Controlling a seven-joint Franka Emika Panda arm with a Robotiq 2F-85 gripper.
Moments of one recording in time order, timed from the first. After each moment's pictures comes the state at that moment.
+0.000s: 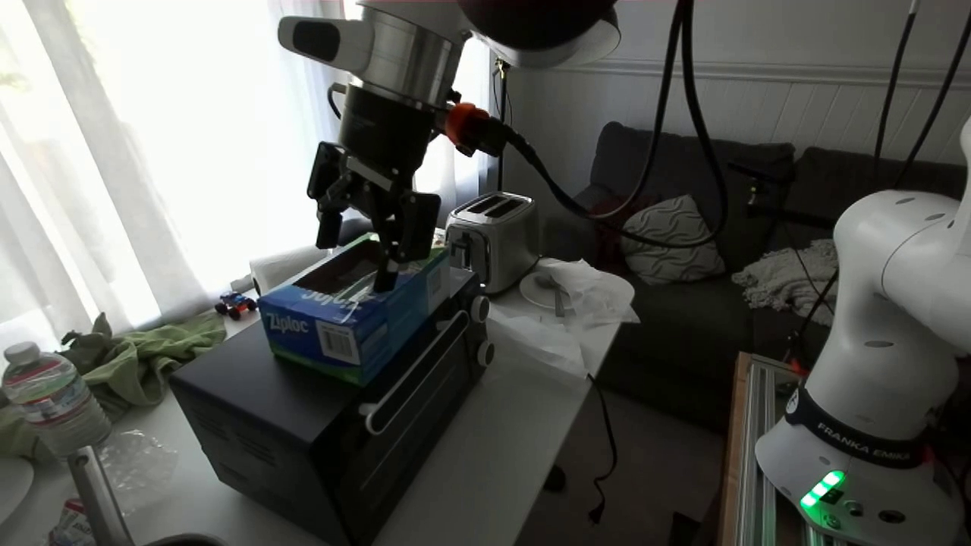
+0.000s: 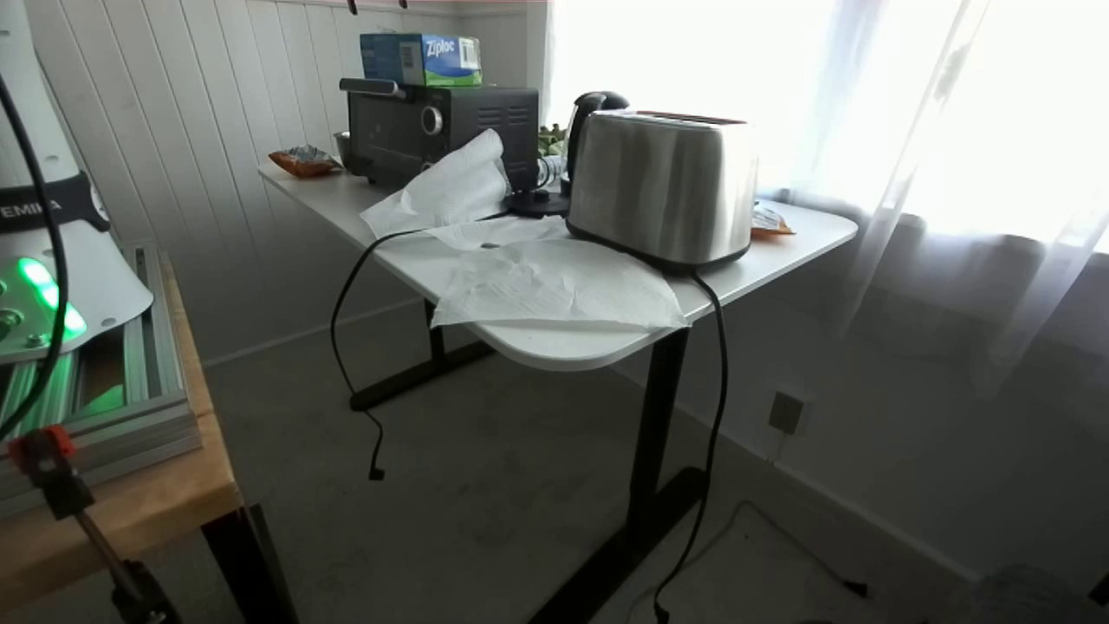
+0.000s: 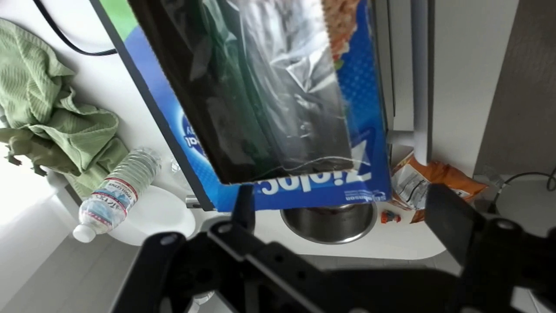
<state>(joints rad) 0.38 -0.11 0.15 -2.14 0.17 2.36 -1.05</state>
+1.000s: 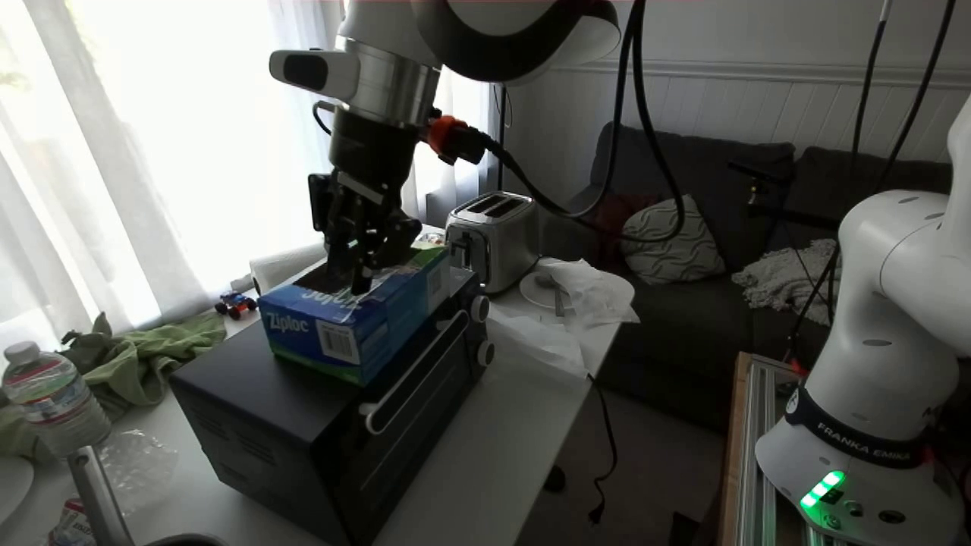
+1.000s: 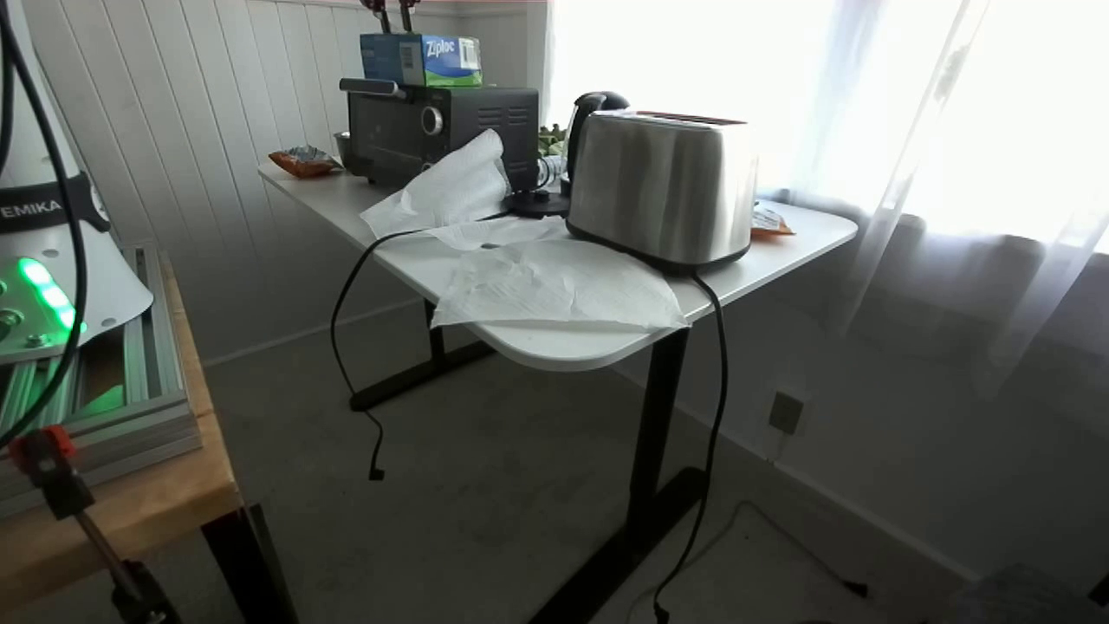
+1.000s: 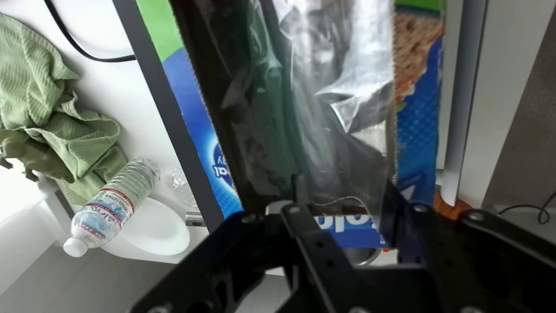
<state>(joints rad) 0.31 -0.04 0.18 -2.09 0.13 2.36 -1.12</state>
